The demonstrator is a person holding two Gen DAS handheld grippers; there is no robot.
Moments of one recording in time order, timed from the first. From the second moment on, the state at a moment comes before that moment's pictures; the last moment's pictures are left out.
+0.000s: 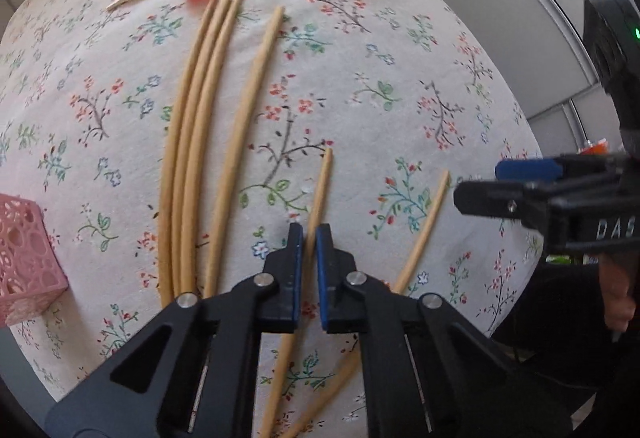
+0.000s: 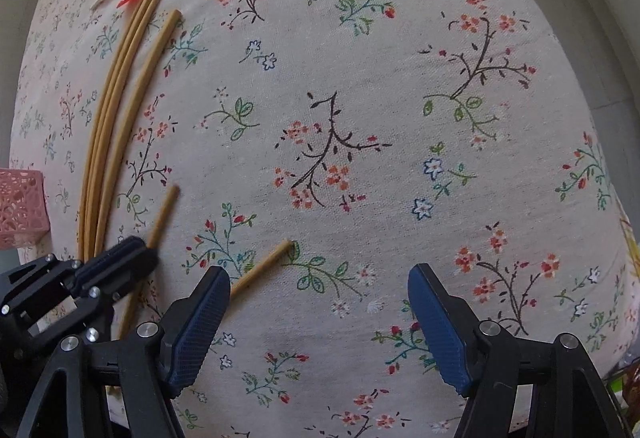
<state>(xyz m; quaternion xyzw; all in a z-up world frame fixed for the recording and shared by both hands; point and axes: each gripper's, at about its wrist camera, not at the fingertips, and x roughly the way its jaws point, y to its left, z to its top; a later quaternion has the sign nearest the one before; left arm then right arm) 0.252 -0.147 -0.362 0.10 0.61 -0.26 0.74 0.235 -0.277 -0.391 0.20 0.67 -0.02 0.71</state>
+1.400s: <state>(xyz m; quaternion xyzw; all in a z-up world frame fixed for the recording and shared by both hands) 0.236 -0.090 -0.256 0.04 0.48 -0.20 0.85 0.243 -0.210 -0.308 0.15 0.51 0.05 0.85</state>
